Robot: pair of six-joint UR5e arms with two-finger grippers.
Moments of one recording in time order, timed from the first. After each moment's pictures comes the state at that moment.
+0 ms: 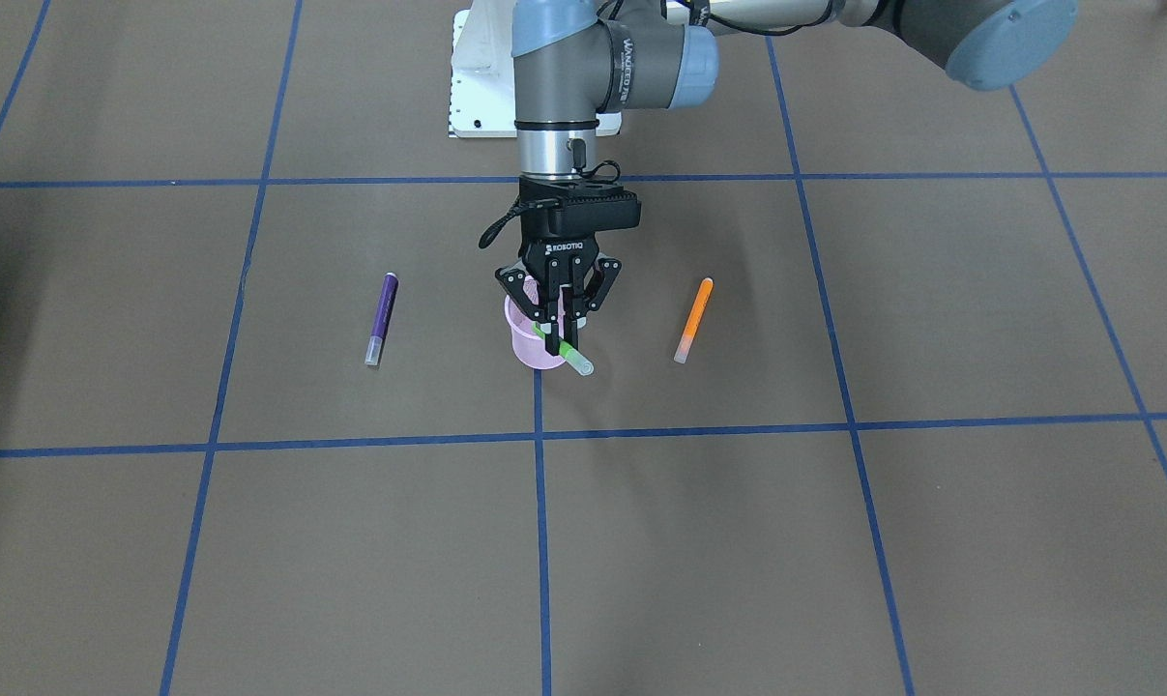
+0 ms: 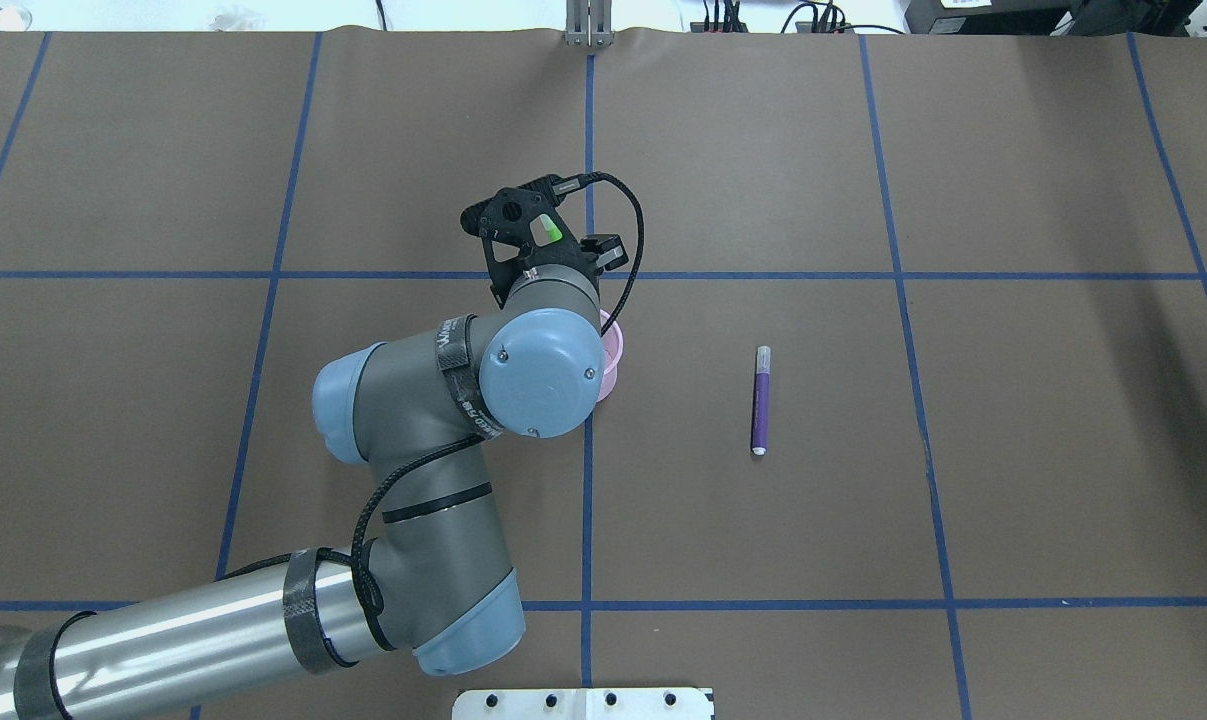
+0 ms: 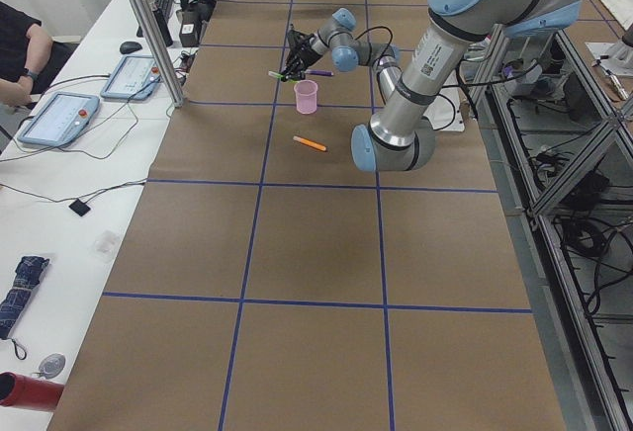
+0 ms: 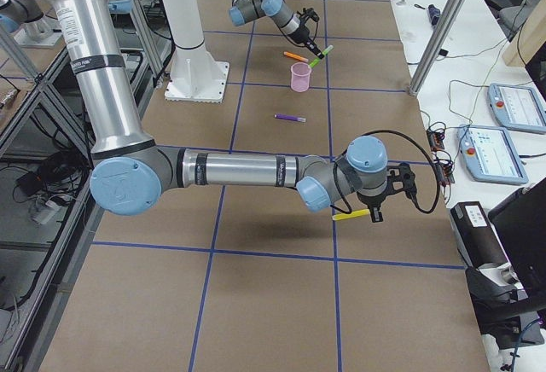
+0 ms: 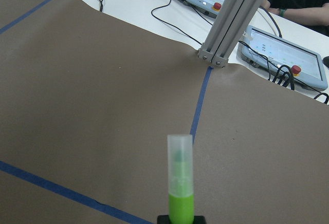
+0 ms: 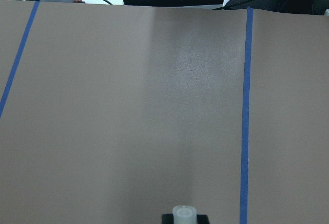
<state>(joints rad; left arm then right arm) -0.40 -2.39 -1.59 -1.71 -1.09 -1.64 1.48 -1.33 1.32 -1.01 2.33 0.36</state>
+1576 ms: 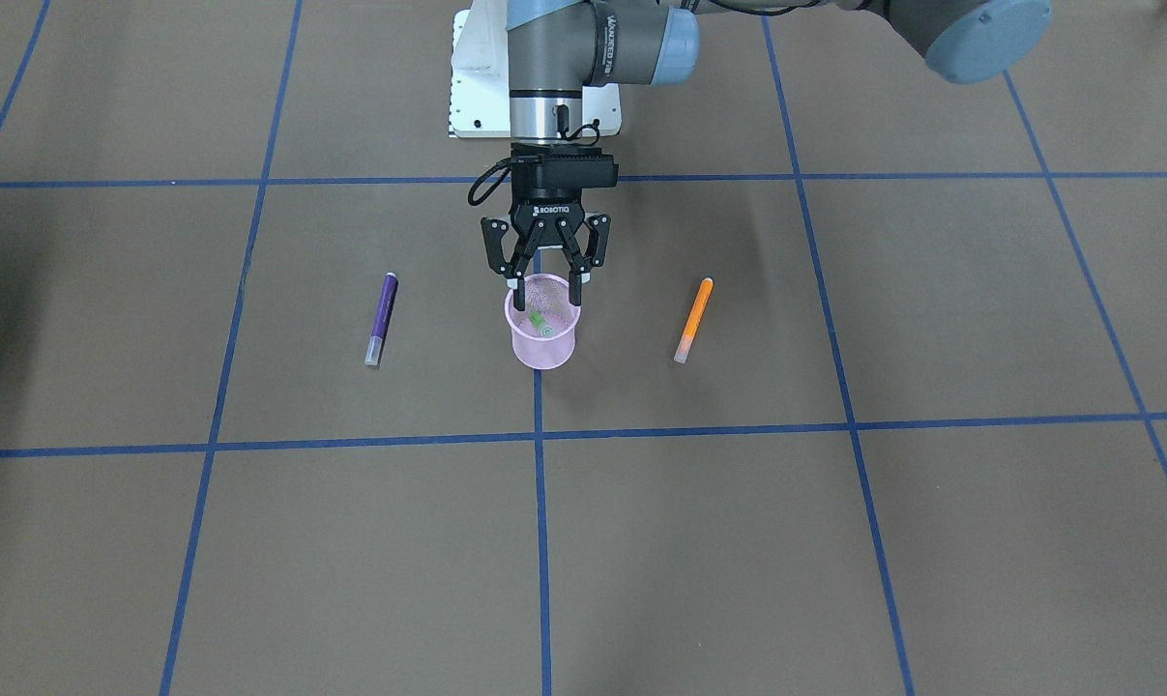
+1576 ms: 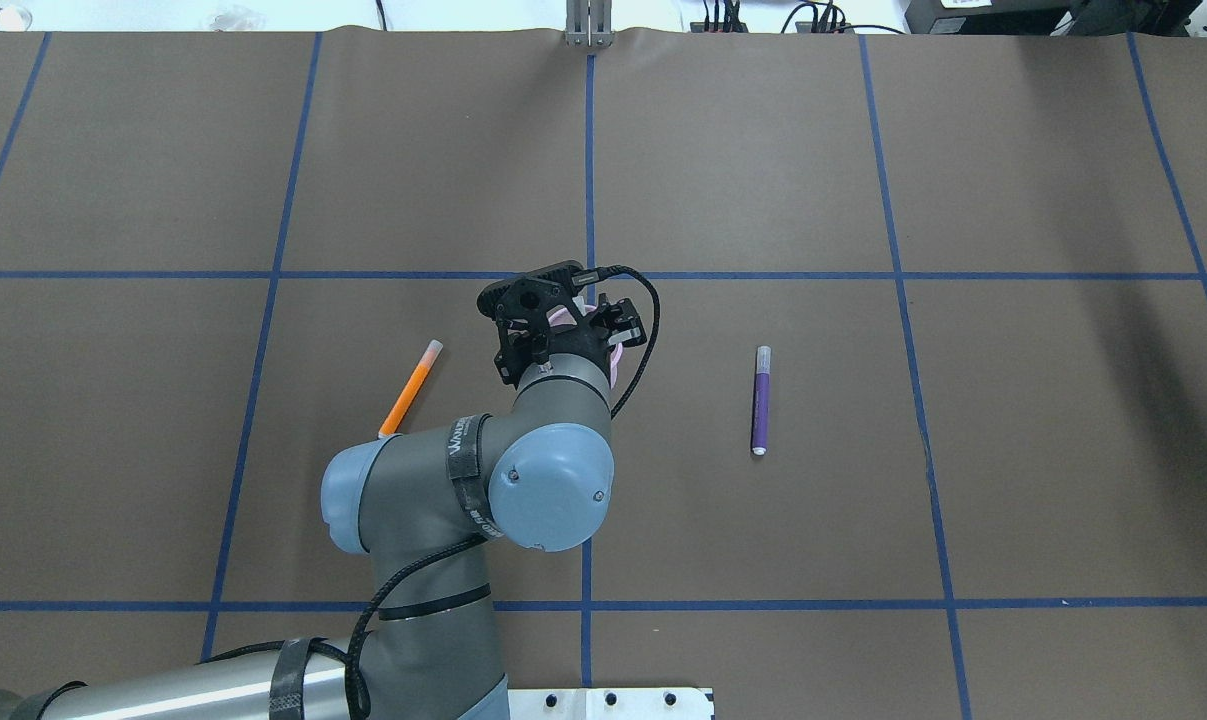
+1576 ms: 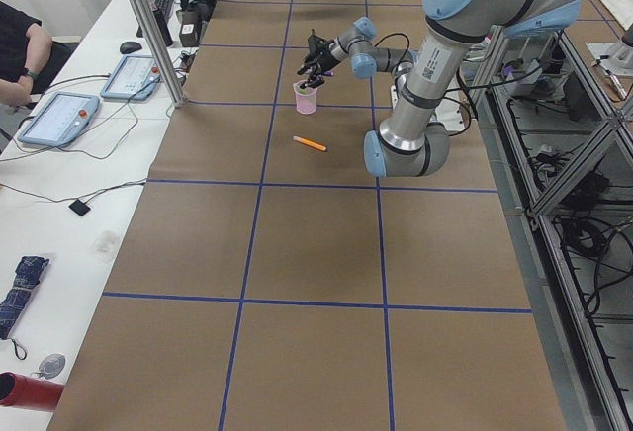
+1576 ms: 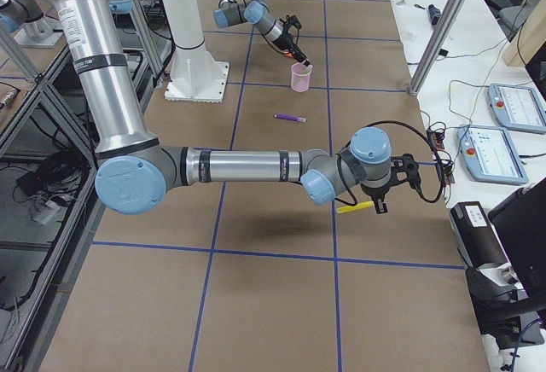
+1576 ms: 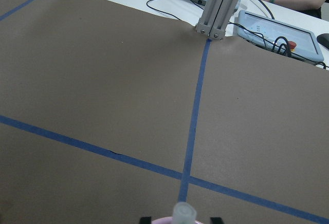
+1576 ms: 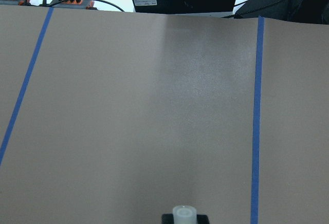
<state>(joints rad) -0.29 -2.34 -1.67 -1.71 -0.98 -1.63 1.47 -1.30 1.33 -1.01 2.34 0.37</state>
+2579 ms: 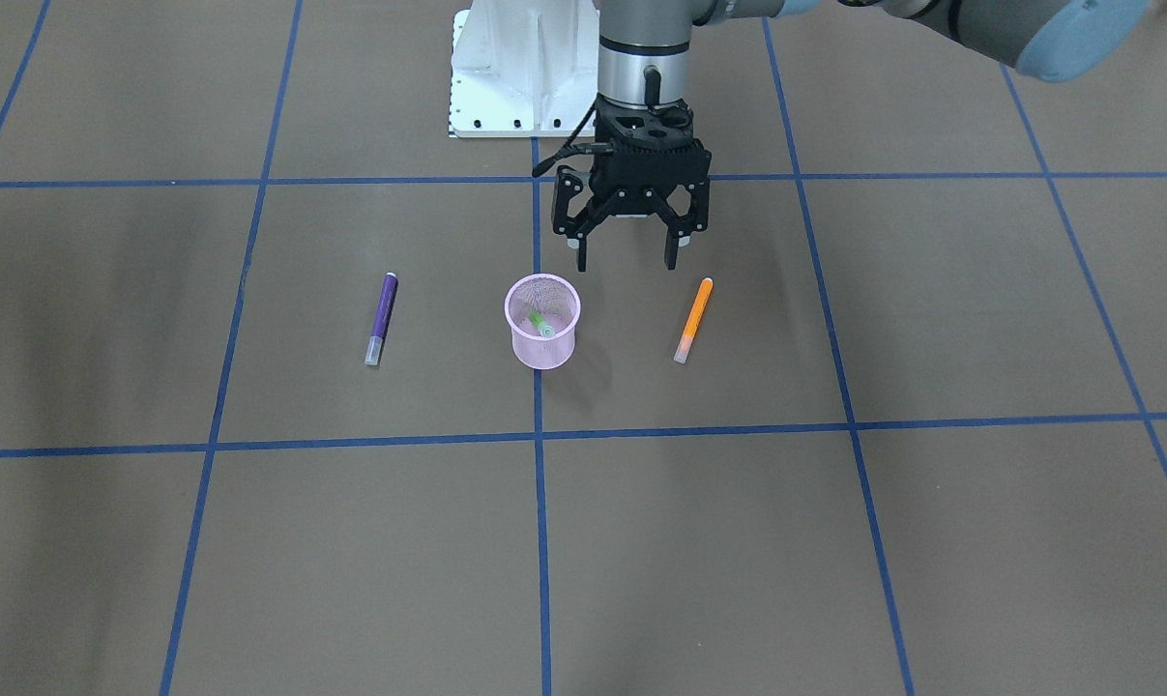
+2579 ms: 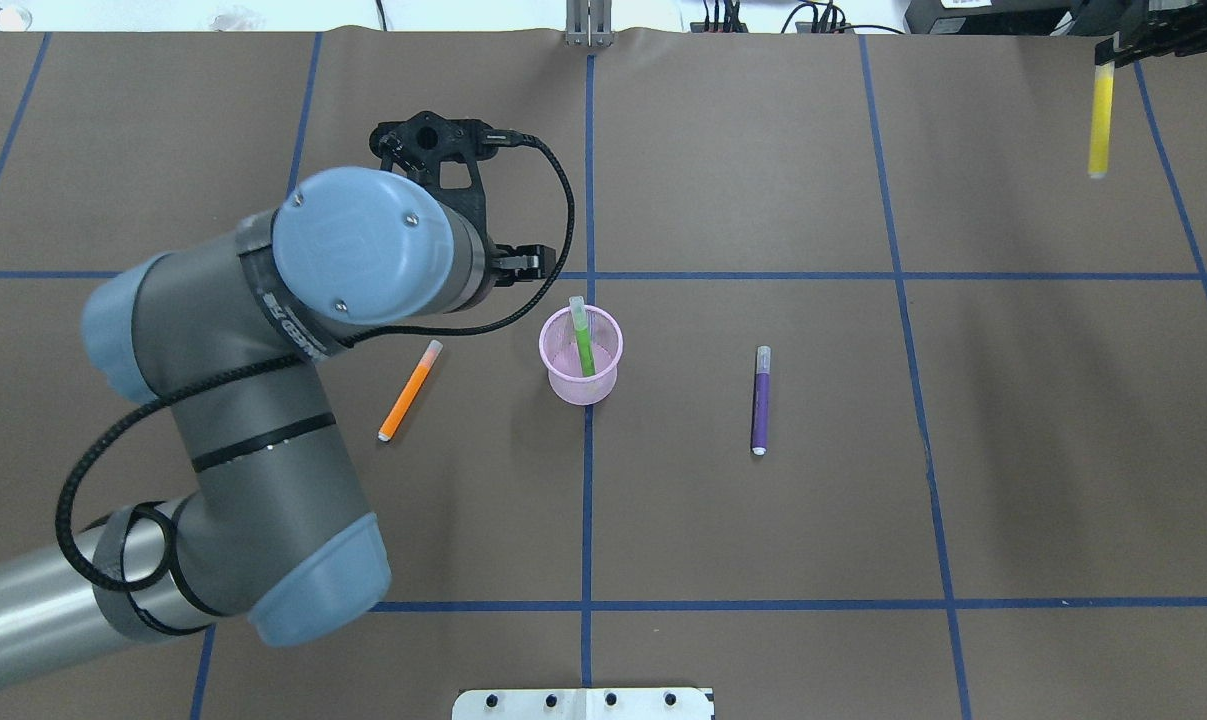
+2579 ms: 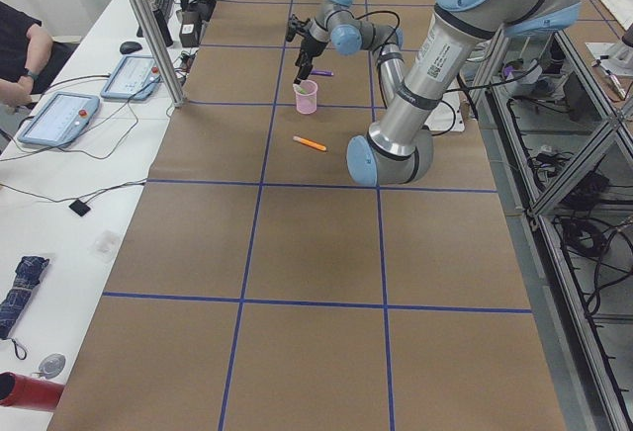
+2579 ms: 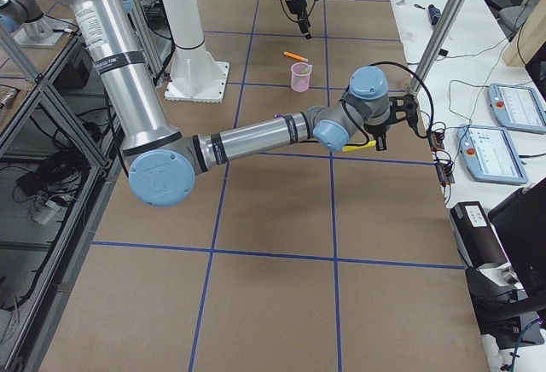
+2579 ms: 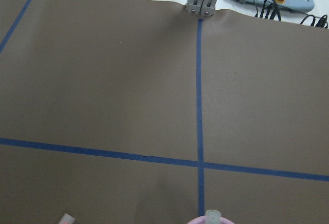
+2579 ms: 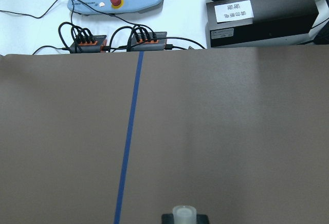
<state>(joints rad) -0.57 -2.27 -1.90 -1.43 -1.59 -1.18 1.33 -1.22 1.53 -1.00 2.31 0.76</state>
